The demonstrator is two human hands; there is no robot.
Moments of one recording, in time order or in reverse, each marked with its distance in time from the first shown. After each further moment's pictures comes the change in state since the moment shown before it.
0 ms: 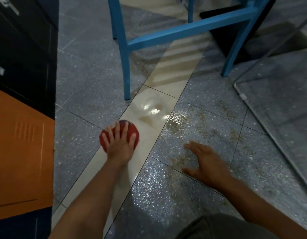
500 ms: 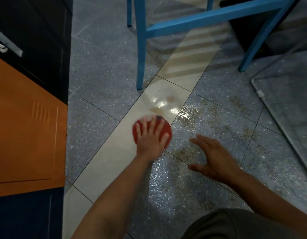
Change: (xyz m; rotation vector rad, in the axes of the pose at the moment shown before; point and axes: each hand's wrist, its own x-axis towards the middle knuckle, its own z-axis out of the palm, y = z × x) left_hand -0.034 0.063 0.022 0.039 -0.042 0.236; right_hand 0.006 -0.007 -0.001 -0.058 -0.047 -0.083
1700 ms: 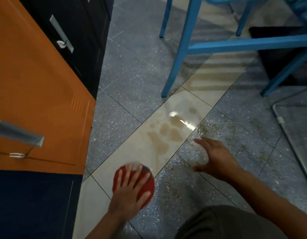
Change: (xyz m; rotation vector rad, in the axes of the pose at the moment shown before) left_hand -0.212 -0.110 0.044 -0.033 0.022 0.030; right_hand 0.033 -0.072 -0.032 -0.147 -0.128 -0.022
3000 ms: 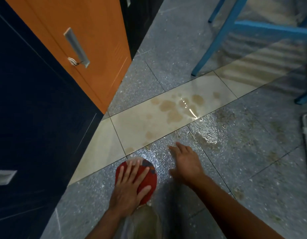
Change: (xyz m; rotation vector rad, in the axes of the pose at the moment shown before) left_hand -0.141 0.110 0.077 -0.078 0.091 -0.336; right_hand -0.074 -0.060 0.116 -0.196 -0.149 -0.307
